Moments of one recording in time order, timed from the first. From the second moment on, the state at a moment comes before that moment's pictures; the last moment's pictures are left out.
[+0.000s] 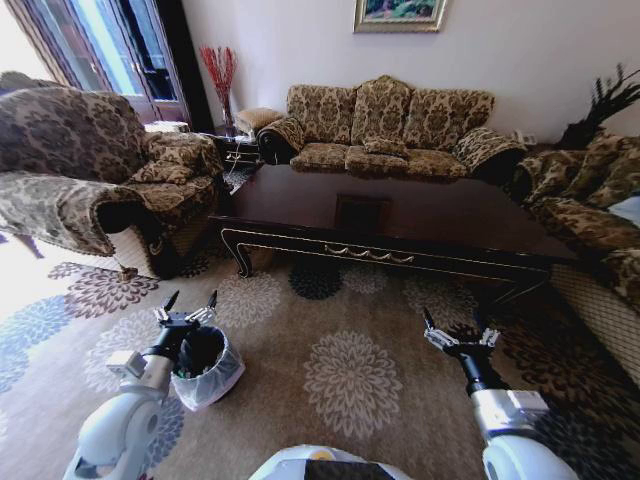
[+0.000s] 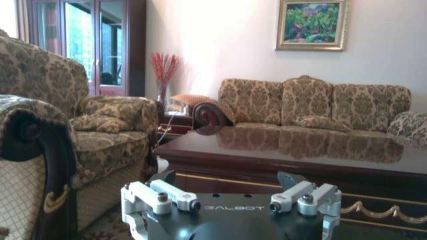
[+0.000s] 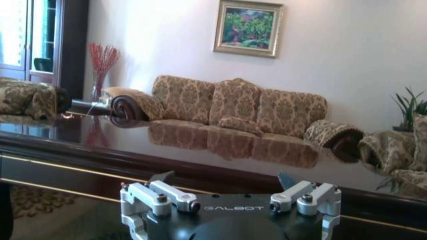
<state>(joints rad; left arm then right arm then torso) 1.68 -1.25 -0.90 -2.23 -0.50 0.12 0.06 -1.80 1.42 0.77 2.37 0.16 -0.08 -0.03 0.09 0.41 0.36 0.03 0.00</state>
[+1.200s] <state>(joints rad) 1.68 -1.25 -0.90 -2.23 -0.50 0.12 0.06 -1.79 1.42 0.77 2.37 0.16 -0.08 -0.03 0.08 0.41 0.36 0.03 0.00</state>
